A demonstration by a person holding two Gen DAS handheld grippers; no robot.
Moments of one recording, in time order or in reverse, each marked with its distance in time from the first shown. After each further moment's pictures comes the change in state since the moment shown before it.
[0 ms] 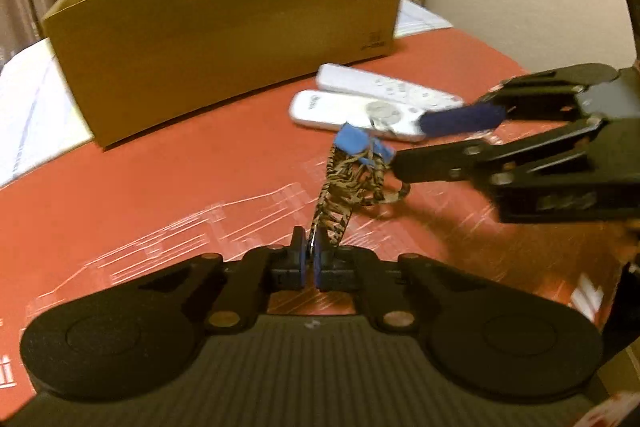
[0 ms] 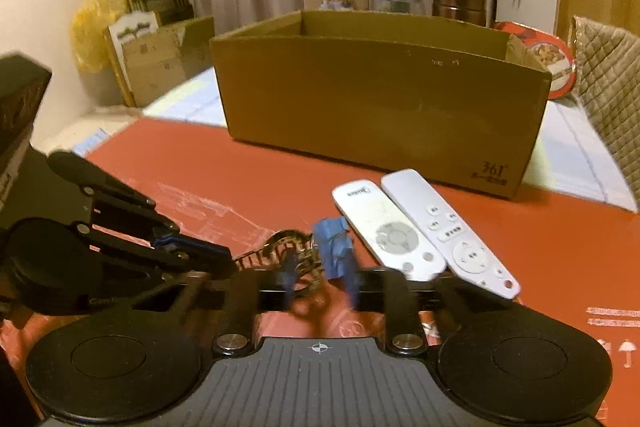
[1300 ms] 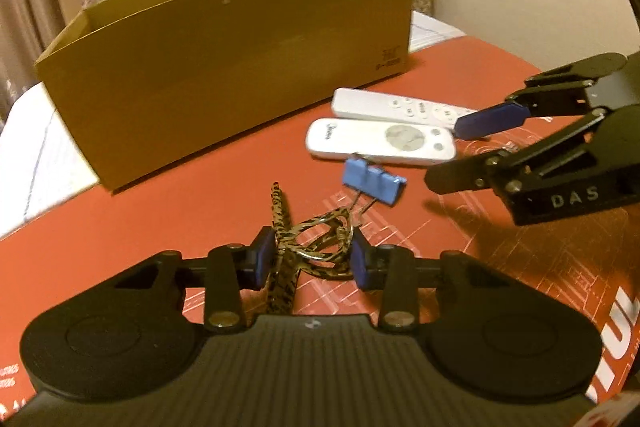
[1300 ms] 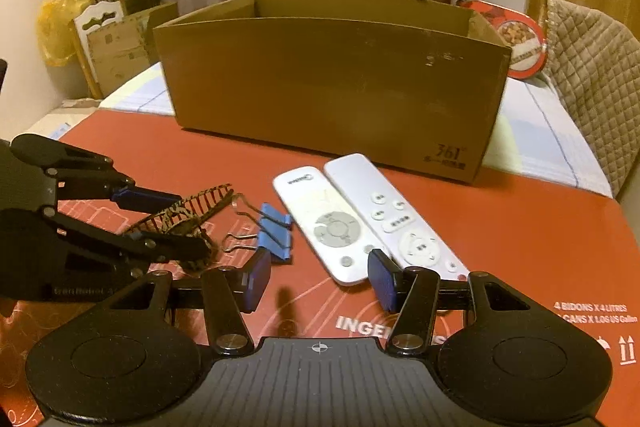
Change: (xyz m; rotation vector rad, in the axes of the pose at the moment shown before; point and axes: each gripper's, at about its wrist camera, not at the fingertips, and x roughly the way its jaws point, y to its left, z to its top) left arm 0.018 -0.005 0.009 0.057 -0.069 0.068; right arm 0.011 -0.023 0.002 -0.025 0.066 -0.107
